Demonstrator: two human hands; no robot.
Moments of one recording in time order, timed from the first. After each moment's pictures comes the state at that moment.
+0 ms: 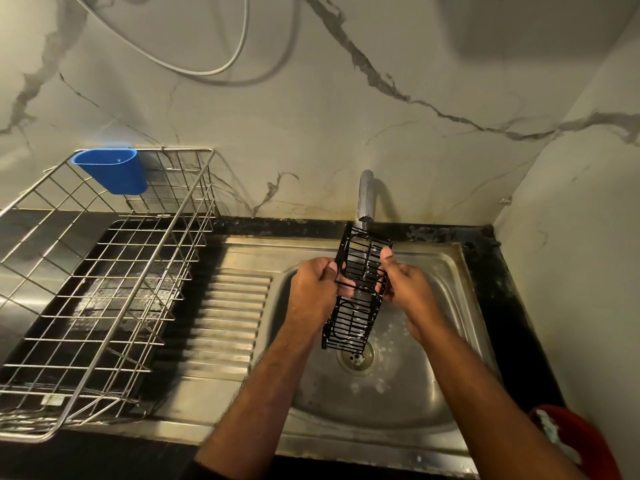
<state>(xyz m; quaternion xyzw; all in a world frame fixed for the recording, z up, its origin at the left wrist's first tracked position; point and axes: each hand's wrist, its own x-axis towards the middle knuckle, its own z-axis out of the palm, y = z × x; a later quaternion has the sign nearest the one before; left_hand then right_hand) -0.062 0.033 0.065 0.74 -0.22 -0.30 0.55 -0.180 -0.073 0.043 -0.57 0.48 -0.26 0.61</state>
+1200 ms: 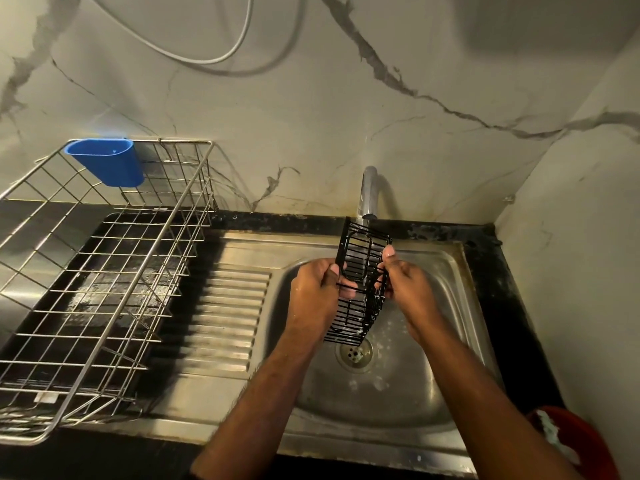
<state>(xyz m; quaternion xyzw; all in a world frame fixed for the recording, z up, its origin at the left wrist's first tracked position) -0.065 0.042 0.064 0.74 -0.25 -0.27 0.56 -0.175 -0.074 0.033 -0.60 0.48 -0.27 0.58</state>
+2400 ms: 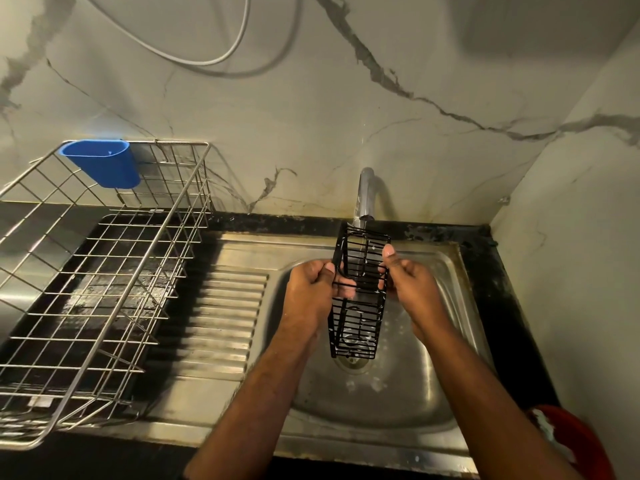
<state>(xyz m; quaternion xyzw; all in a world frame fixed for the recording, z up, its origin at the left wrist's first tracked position) -0.071 0.047 0.088 0.68 -0.16 -0.35 0.62 -0.179 -0.080 0.033 -0.63 0.49 -0.26 0.55</state>
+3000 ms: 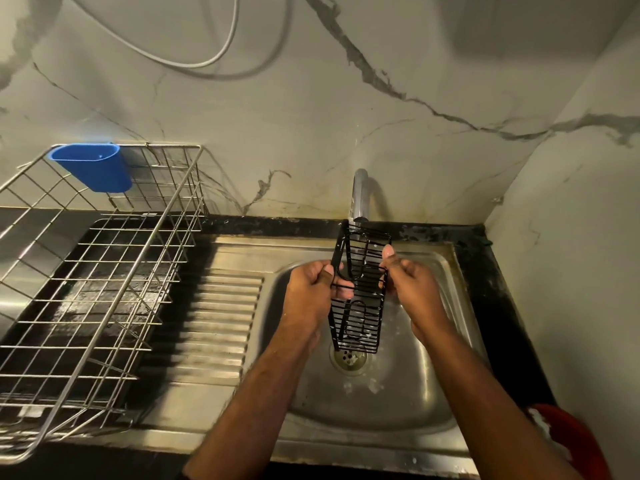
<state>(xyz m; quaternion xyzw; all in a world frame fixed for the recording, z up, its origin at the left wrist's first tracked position) -0.073 0.040 0.086 0.67 -0.18 -0.36 0.62 -0.186 -0.085 0.031 -0.62 0.49 -0.27 0.55</state>
